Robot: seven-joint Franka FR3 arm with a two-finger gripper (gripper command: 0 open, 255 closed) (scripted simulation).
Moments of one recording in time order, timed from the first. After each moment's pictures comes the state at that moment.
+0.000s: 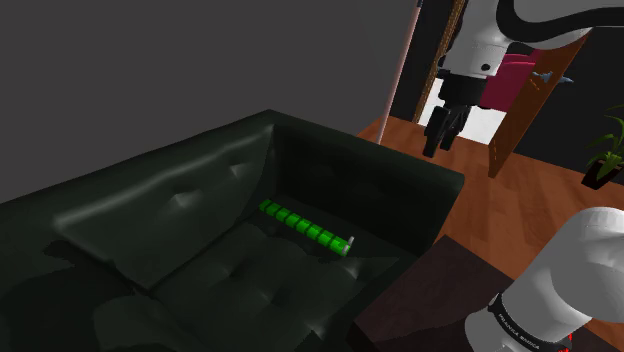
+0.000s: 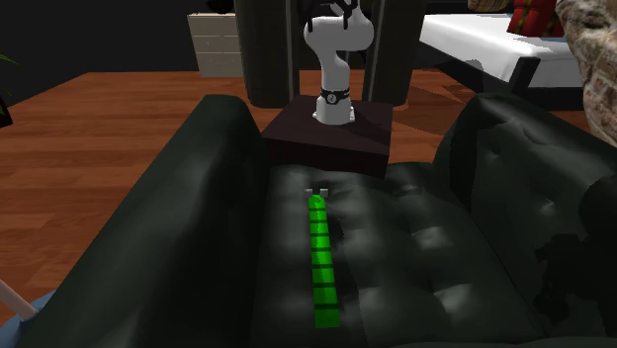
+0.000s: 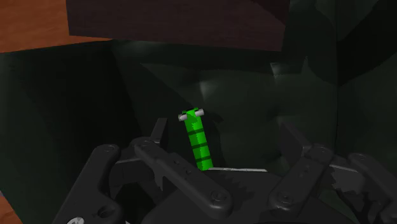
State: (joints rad) arm 0.01 -0.74 0.00 -2.44 0.10 1.62 -0.04
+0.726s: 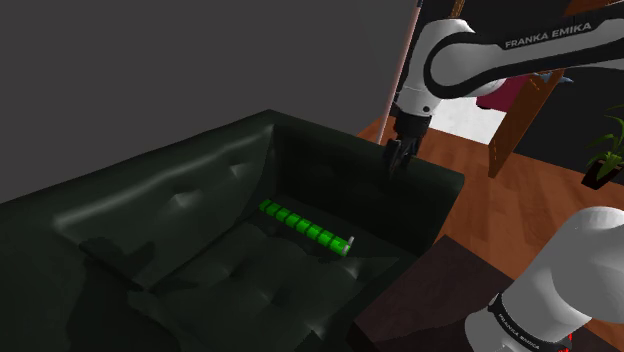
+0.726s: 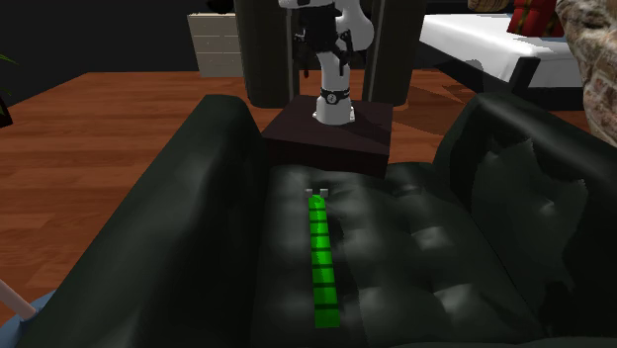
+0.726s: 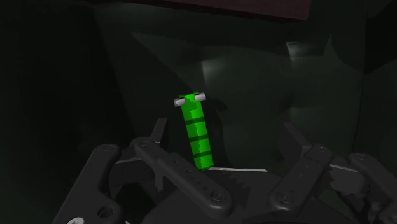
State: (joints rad) arm 0.03 -0.48 0.01 -2.50 0.11 1.95 -0.09
